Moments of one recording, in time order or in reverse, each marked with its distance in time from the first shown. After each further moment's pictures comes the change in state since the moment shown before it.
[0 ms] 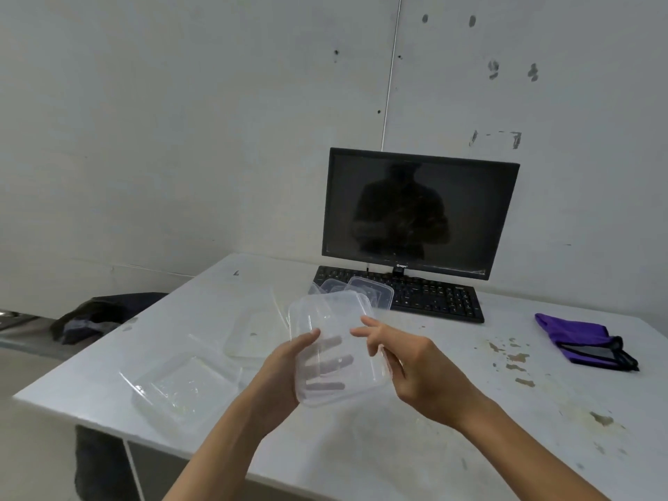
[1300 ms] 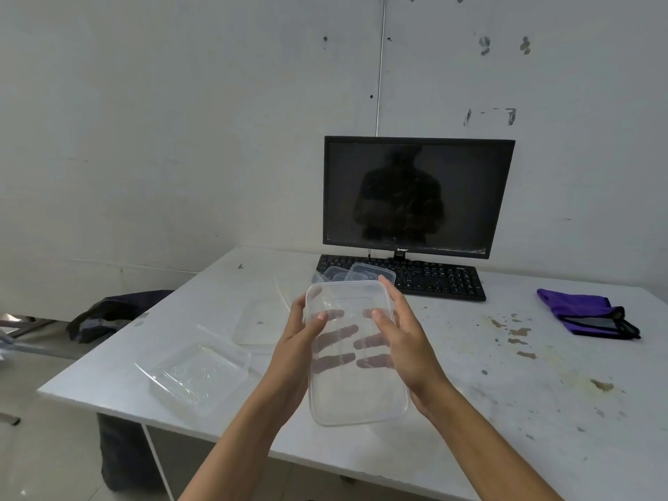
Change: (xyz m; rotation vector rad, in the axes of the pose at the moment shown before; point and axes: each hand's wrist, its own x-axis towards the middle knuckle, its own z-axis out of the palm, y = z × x) left_hand -0.019 -0.004 0.029 0.215 0.152 0.297; right_hand 0.011 -0.043 0.023 0.798 0.301 0.669
